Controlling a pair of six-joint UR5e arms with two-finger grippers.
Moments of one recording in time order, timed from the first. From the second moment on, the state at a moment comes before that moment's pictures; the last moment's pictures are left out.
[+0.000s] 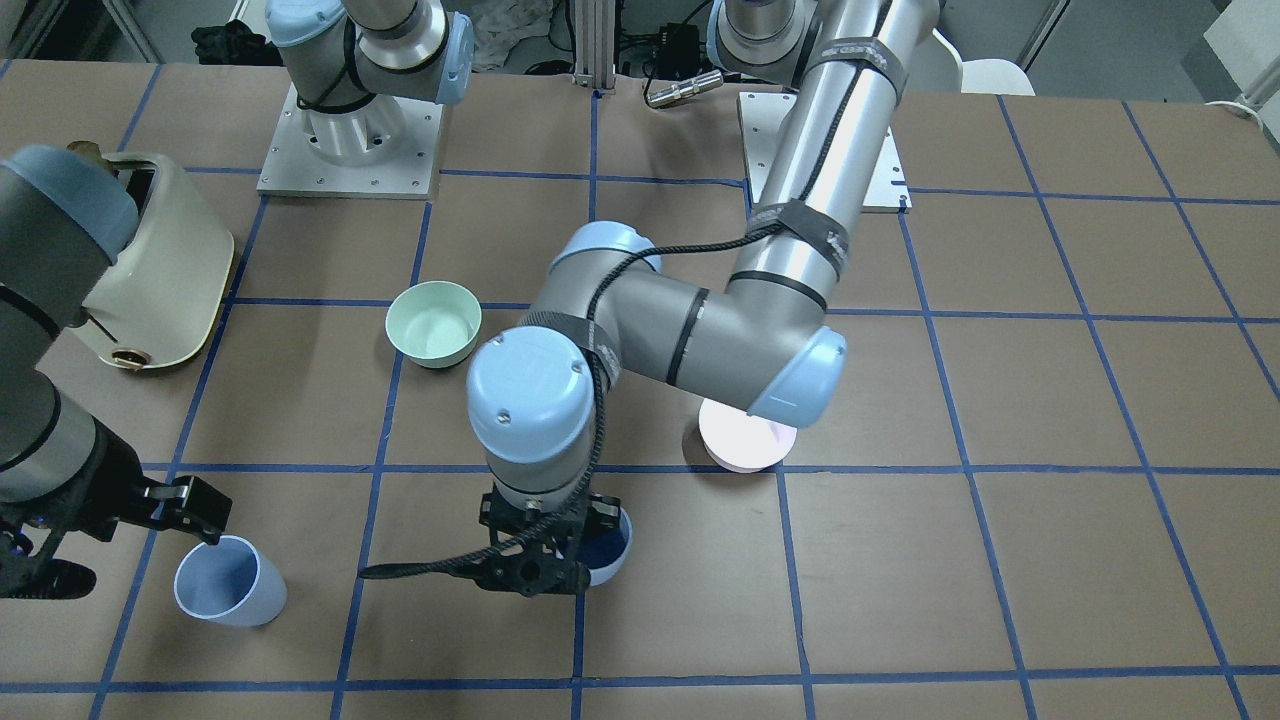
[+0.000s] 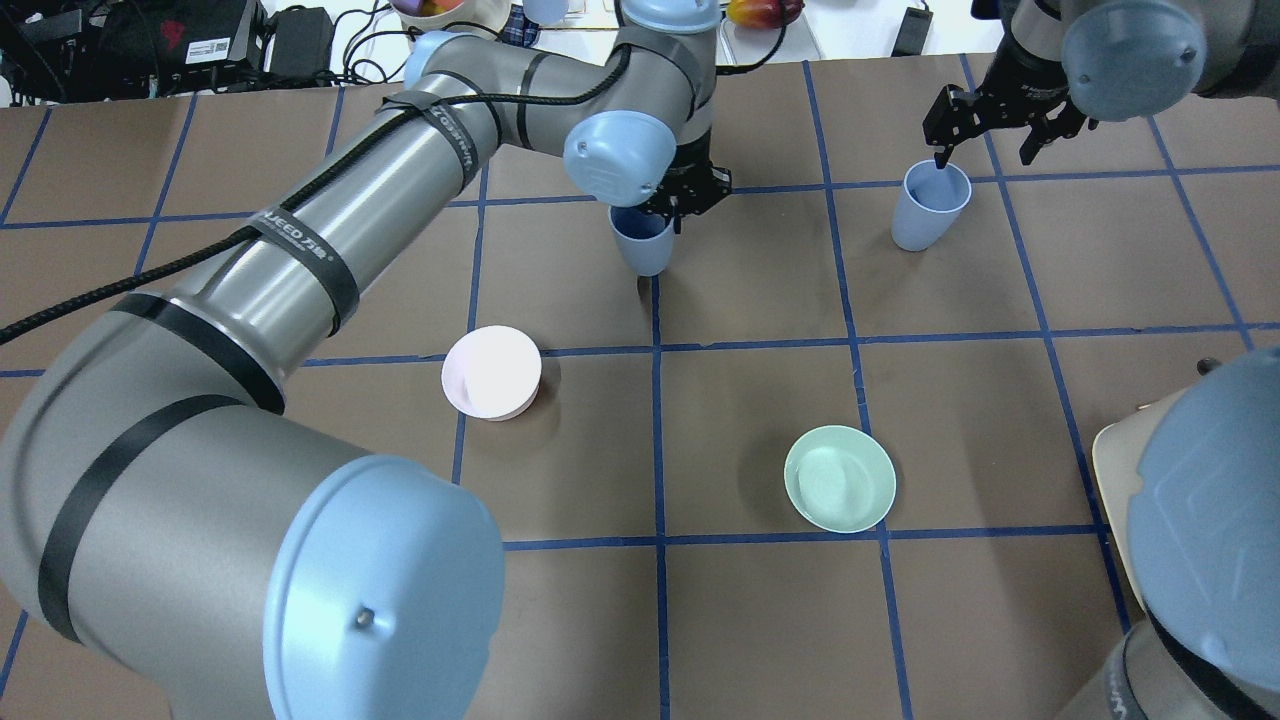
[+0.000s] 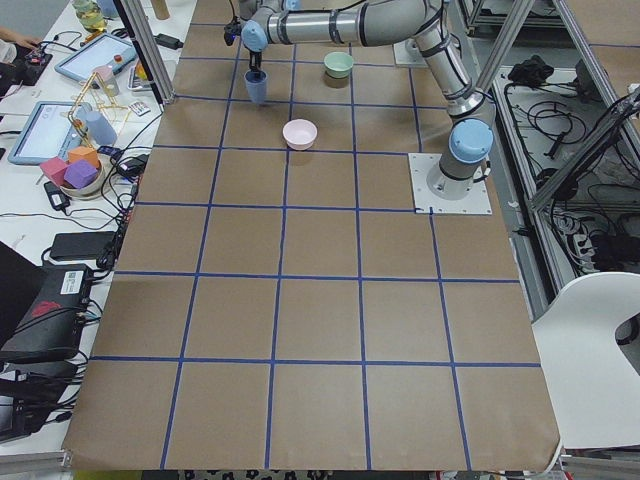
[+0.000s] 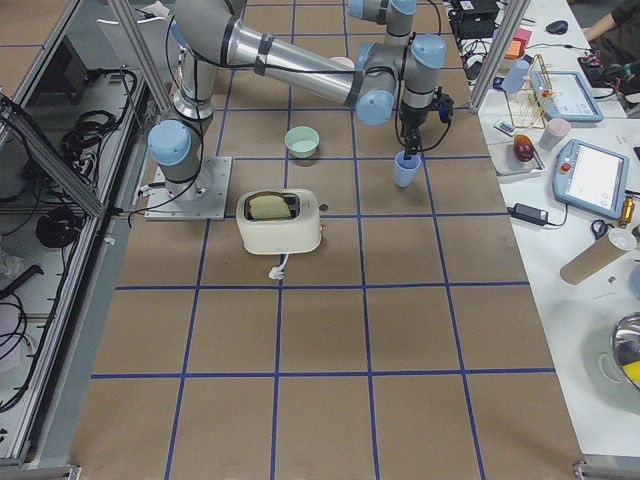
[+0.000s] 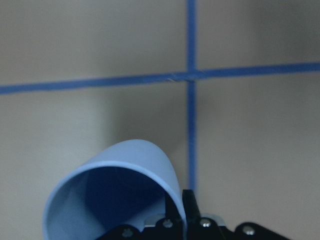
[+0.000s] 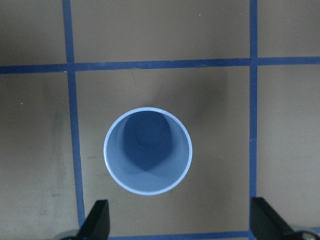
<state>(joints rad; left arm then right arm) -1.98 -2.30 -1.13 -1.26 1.60 -0.36 1.39 -1.10 1.41 -1.95 -1.59 -0.16</state>
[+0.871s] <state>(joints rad) -1.97 -2.22 -1.14 -1.30 1.62 -0.37 1.38 -0.99 1.42 -2.09 -1.59 -0.19</state>
